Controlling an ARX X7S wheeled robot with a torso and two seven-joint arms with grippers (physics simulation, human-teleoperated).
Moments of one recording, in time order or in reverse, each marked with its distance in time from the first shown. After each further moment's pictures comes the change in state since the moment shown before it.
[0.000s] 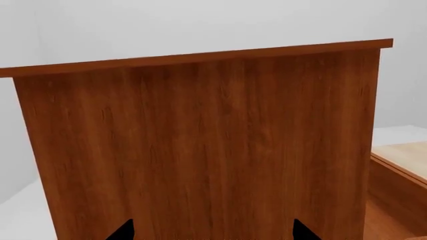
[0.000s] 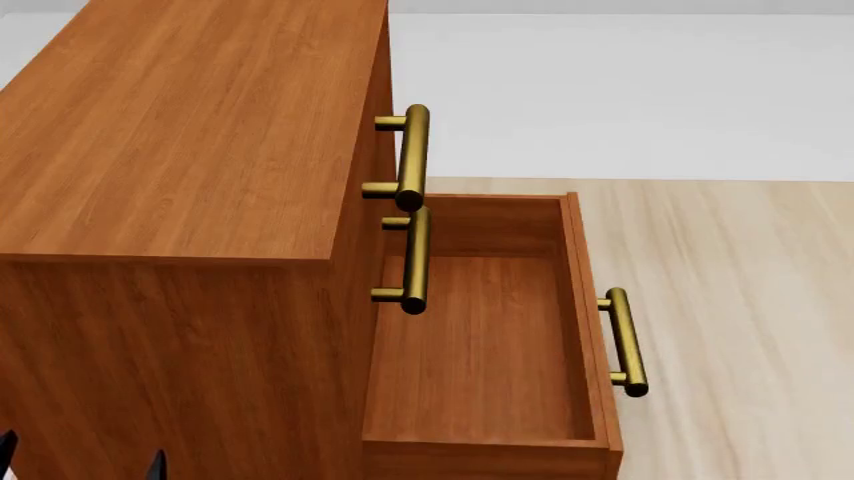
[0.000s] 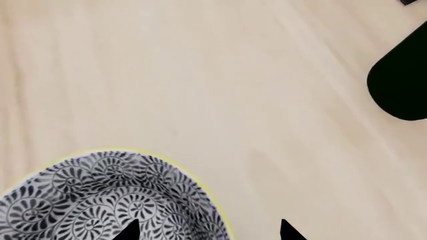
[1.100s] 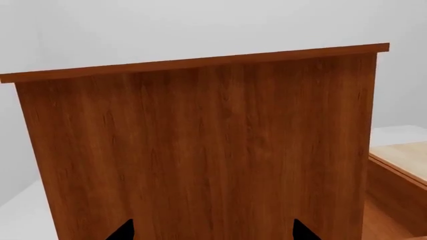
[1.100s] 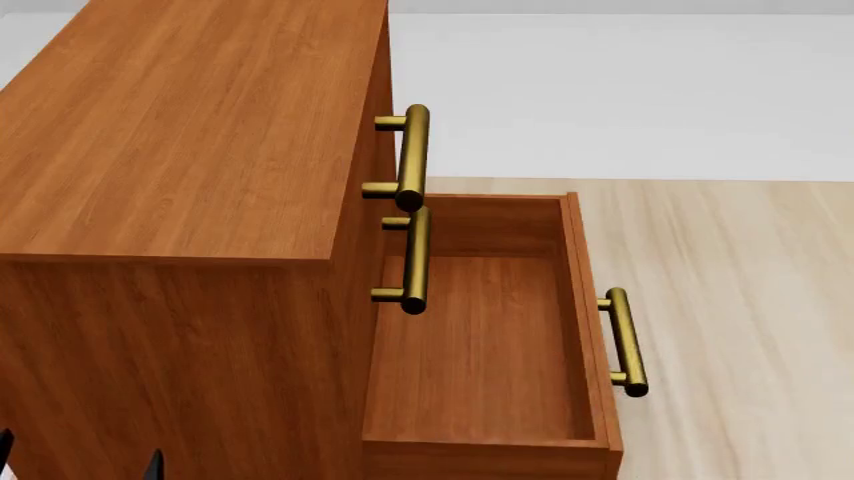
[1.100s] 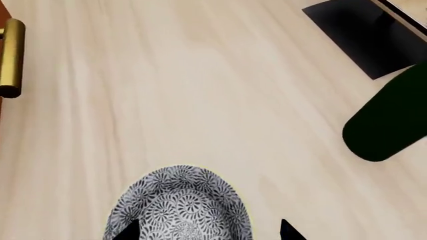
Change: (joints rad) left arm 0.006 0.009 -0.016 0.024 0.007 -0.022 0.018; right arm -0.110 -0.054 0.303 -0.557 0.191 0.323 0.116
